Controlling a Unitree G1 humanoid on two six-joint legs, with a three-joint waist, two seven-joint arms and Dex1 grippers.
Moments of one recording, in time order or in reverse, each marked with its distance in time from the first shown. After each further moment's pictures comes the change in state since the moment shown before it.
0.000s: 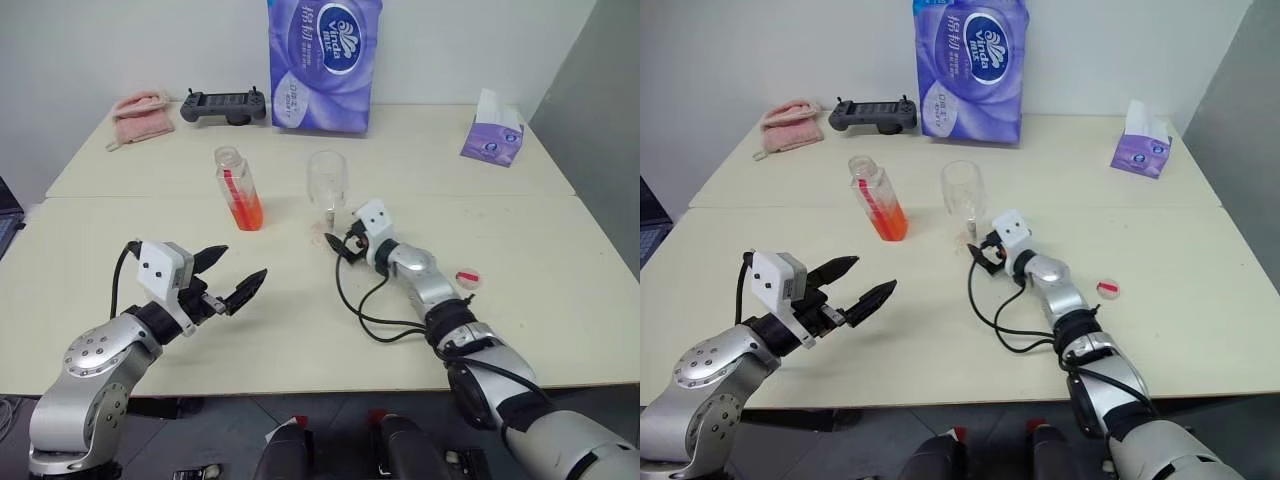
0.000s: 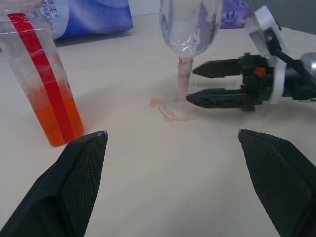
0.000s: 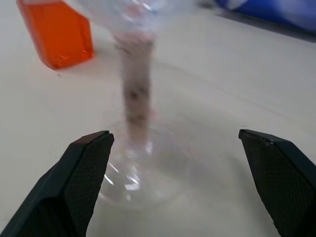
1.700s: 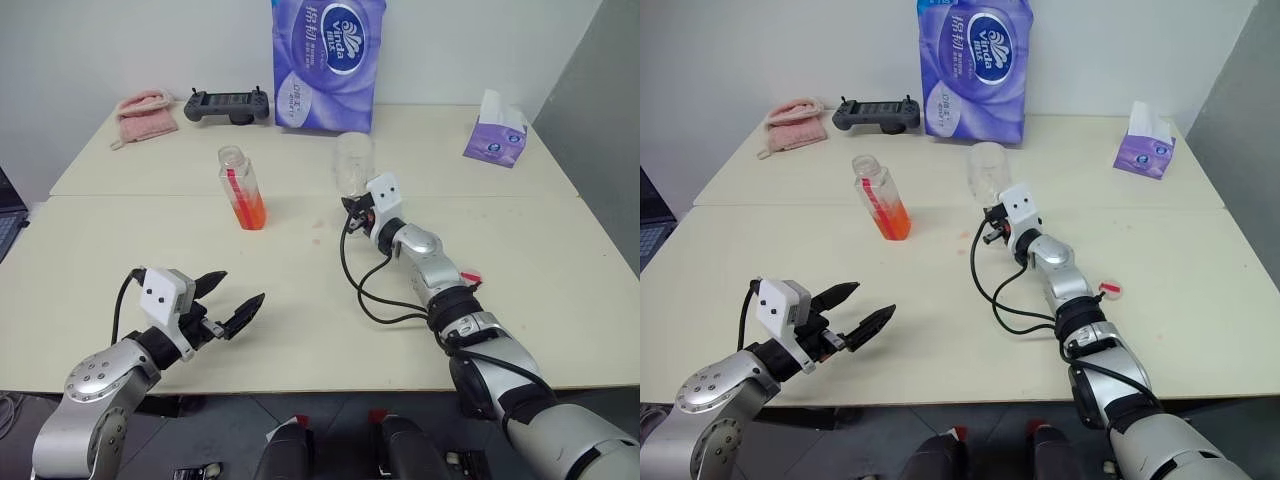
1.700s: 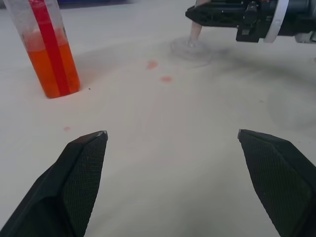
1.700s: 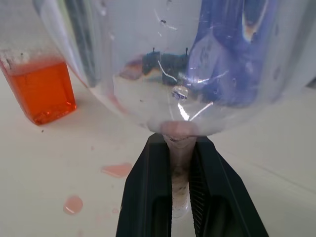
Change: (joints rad) left arm 0.181 -0.024 0.023 -0.055 0.022 -0.033 -0.050; right arm -0.089 0.042 -0.017 0.028 0.073 0.012 -0.072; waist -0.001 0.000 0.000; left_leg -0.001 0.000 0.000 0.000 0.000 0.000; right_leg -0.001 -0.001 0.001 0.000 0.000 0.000
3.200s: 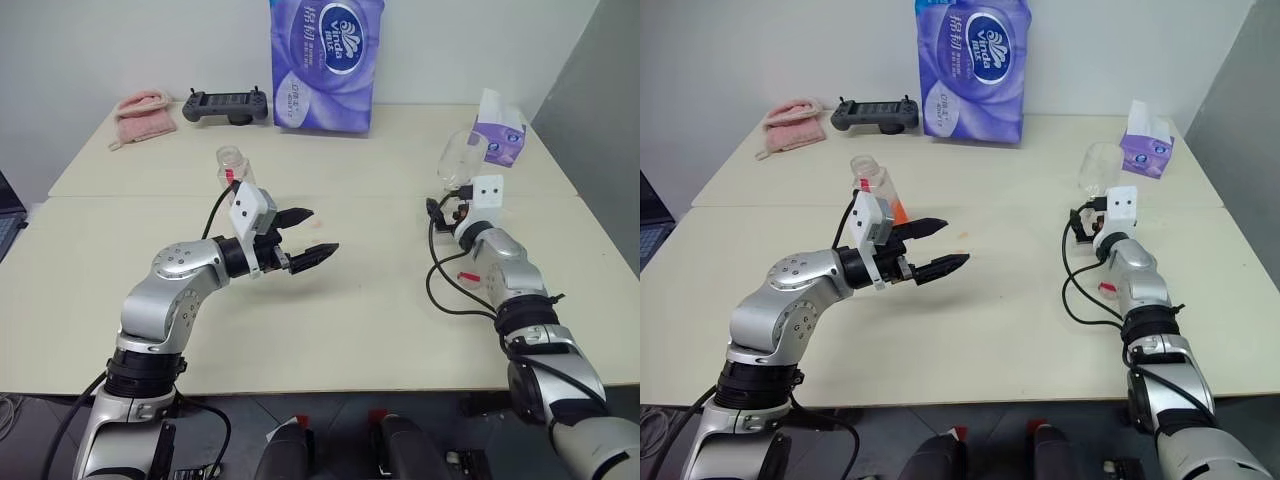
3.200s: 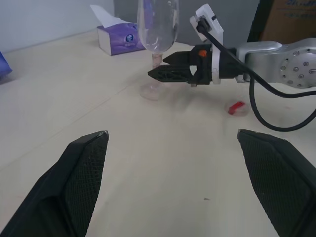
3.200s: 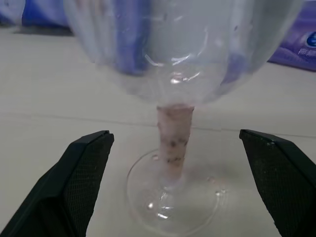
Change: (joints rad) left arm -0.671 -0.012 -0.317 0.358 0.046 0.060 -0.224; right arm 0.033 -0.286 -0.162 0.011 0.162 0.122 -0.214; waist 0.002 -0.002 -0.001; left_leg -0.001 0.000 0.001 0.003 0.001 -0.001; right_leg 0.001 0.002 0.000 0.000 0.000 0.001
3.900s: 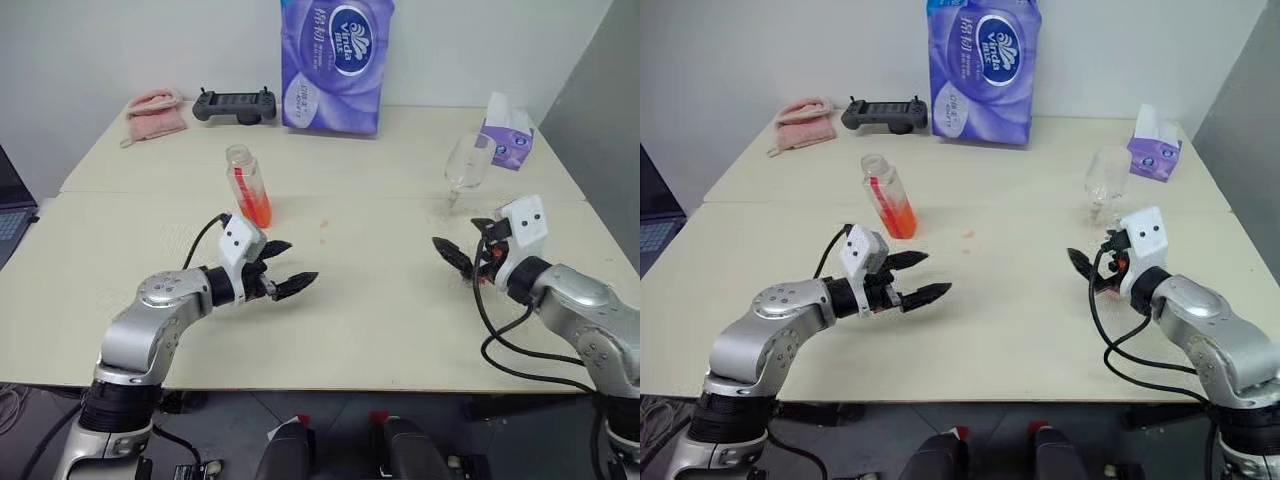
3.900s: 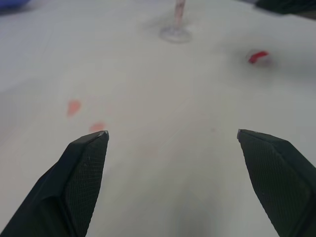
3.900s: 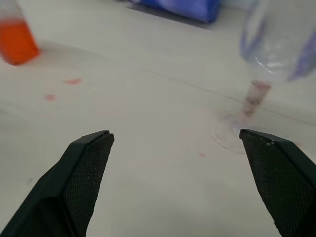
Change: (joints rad) left arm 0.090 0.051 0.021 -0.075 0.008 0.072 0.027; right arm 0.555 -0.295 0.049 -1.162 0.320 0.630 -0.008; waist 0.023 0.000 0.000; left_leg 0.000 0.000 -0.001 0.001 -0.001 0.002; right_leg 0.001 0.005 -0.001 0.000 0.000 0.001
